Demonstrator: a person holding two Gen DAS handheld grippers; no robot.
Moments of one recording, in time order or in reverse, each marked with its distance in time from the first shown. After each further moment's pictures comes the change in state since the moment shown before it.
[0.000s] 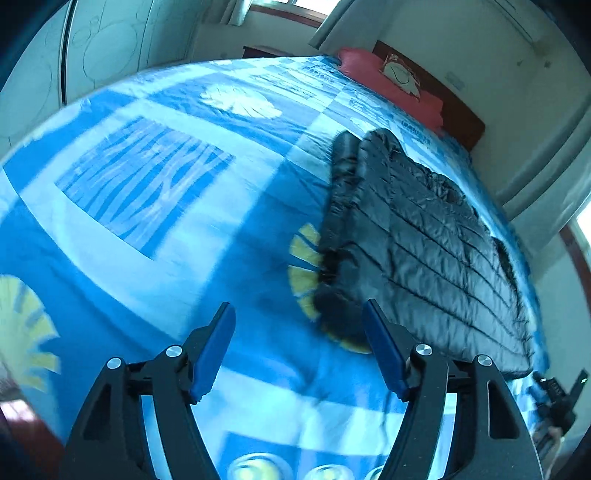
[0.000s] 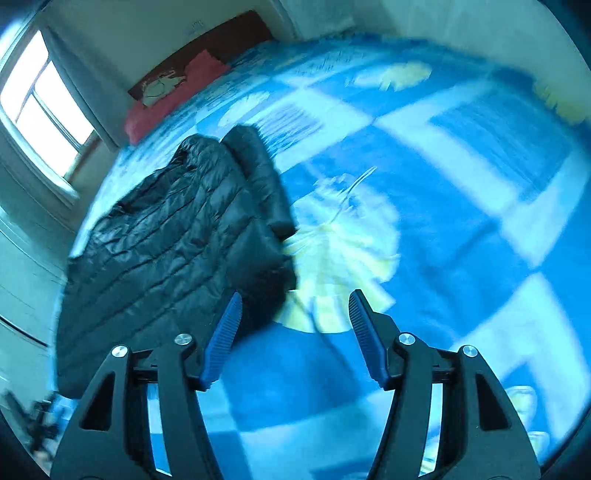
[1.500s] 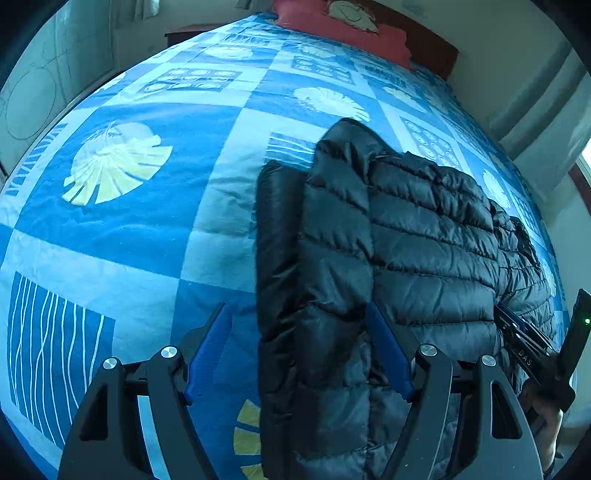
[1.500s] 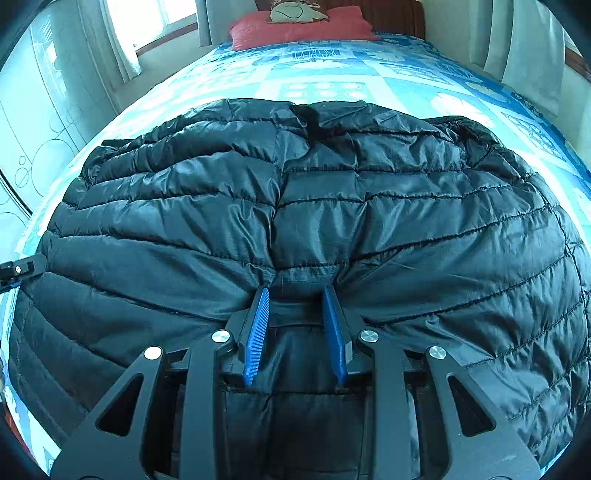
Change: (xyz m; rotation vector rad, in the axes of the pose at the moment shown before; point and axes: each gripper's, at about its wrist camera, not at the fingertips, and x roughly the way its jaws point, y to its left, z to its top) left arm 0.118 -0.070 0.121 0.272 0.212 -0.020; right arm 0.142 0.282 -0.009 -0.483 0.128 0.085
